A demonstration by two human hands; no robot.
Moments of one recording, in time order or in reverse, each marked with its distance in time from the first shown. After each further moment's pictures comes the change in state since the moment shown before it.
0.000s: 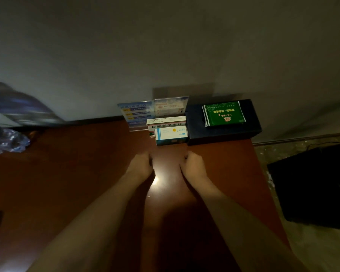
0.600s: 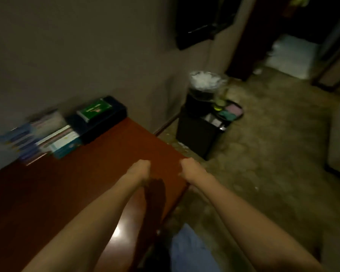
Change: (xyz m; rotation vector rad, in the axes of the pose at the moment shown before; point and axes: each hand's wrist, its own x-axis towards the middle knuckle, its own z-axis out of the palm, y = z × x) left_hand -0.249 0.121 0.125 0.627 -0.209 0.792; right_hand -0.321 0.203 -0.050 -0.071 0.219 0.287
